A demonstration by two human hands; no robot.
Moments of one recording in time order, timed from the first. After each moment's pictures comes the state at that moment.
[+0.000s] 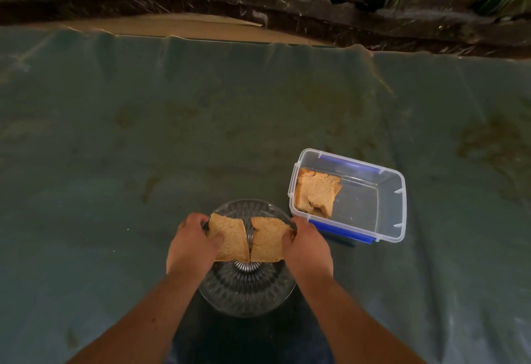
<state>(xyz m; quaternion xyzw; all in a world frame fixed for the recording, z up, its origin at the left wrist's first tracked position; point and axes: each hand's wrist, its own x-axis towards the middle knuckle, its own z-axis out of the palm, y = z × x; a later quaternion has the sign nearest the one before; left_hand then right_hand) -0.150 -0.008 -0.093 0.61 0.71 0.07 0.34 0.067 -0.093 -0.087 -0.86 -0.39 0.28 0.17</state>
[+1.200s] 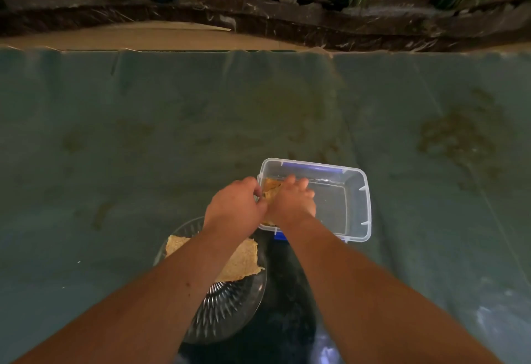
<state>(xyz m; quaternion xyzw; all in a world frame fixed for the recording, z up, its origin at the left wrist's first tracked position) 0.033 0.032 -0.012 0.79 0.54 0.01 0.30 0.159 0.004 -0.069 -0.89 -0.39 0.24 -0.04</state>
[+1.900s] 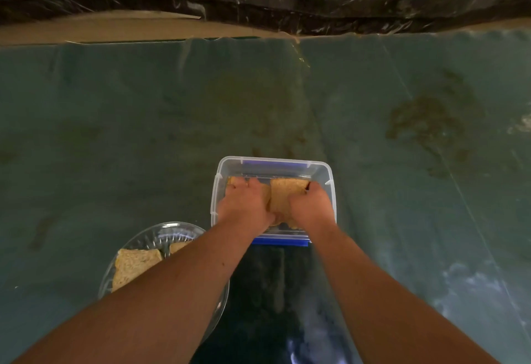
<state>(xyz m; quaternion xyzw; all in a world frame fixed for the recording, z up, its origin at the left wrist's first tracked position) 0.143 0.013 -0.079 0.81 0.52 -0.14 0.22 0.264 -0.061 -0.066 -0.88 -0.19 0.34 0.26</state>
